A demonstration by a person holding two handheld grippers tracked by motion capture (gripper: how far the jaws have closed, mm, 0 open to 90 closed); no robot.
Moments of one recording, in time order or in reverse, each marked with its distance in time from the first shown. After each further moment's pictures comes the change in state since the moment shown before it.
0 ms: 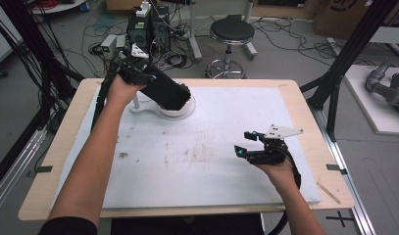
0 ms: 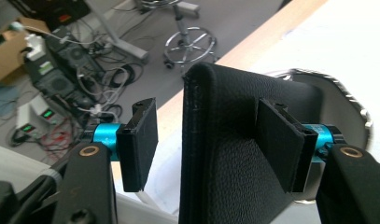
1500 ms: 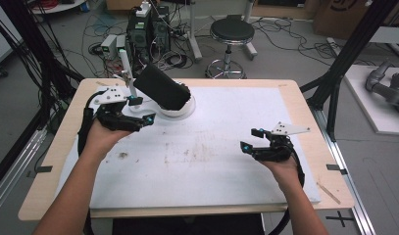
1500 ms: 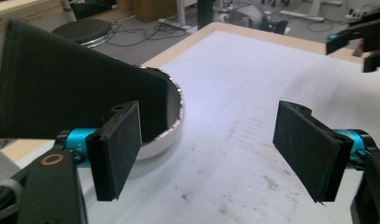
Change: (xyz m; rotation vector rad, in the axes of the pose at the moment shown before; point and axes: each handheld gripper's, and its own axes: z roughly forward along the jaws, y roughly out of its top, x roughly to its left) left arm -0.068 -0.088 -0.096 -0.270 -0.383 -0.087; right arm -0.016 -0.004 -0.008 -0.023 -0.043 0.062
